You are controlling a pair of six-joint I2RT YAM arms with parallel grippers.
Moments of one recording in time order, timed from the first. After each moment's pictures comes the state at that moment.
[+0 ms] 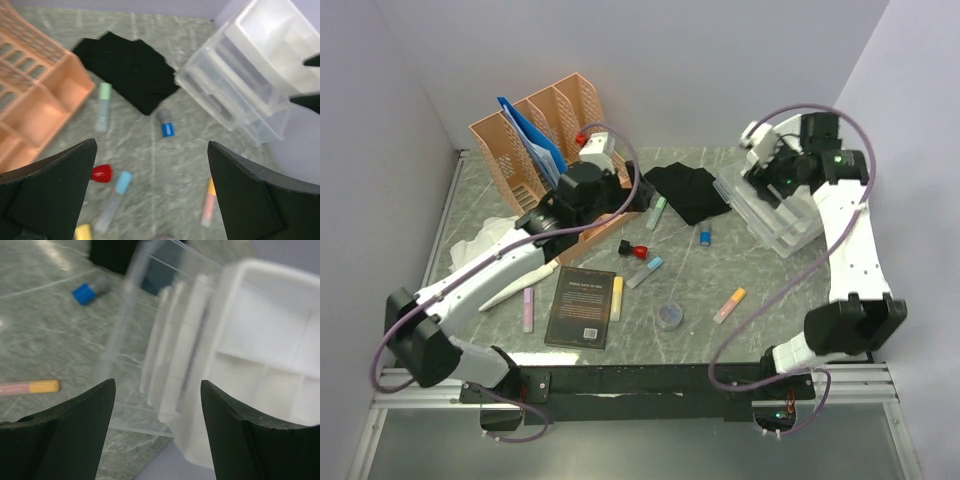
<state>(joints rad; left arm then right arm) -0.72 1.41 1.29 -0.14 -0.15 -0.55 -0.05 1.53 1.75 -1.09 -0.29 -0.88</state>
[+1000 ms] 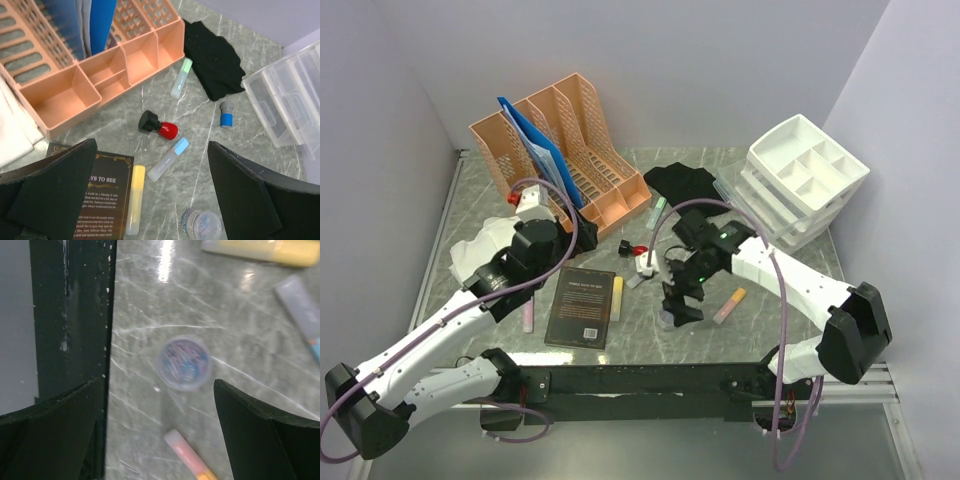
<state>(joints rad) -0.72 0.92 0.86 -0.32 -0.47 -0.74 0.68 1.39 1.12 -1.02 -0.64 -0.86</state>
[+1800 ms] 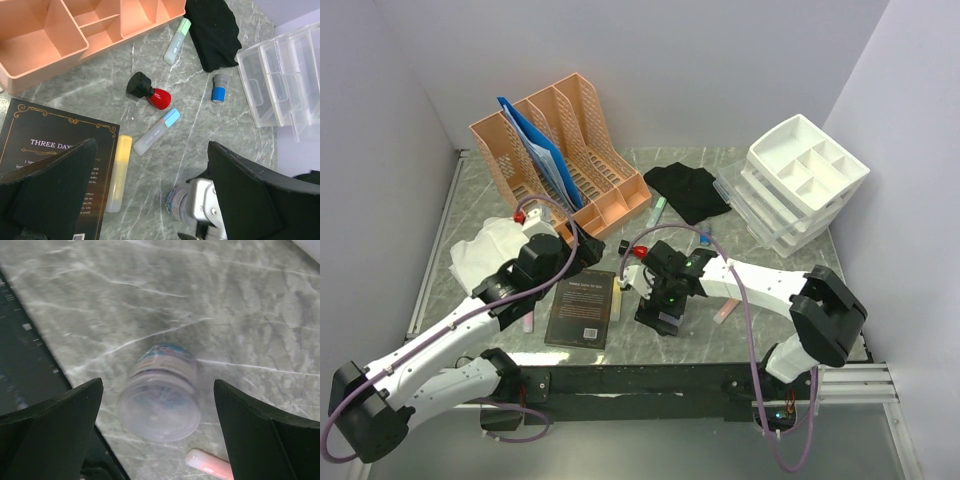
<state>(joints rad) -0.71 0.90 0.69 -0.25 -0.34 -0.94 0.90 1.52 0.95 -0.69 -0.25 -0.36</state>
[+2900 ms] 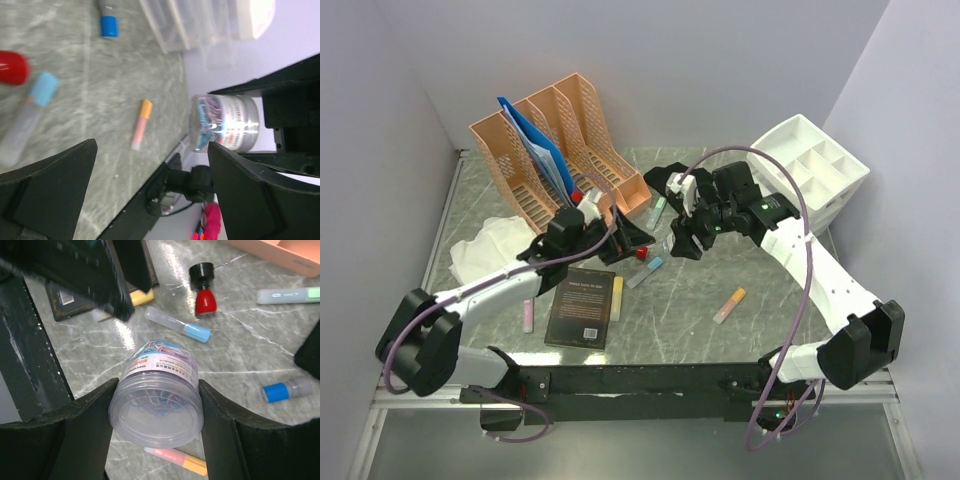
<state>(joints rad) -0.62 1.31 0.73 0.26 0.34 -1.06 0.45 1.35 1.29 -0.82 -0.59 -0.44</state>
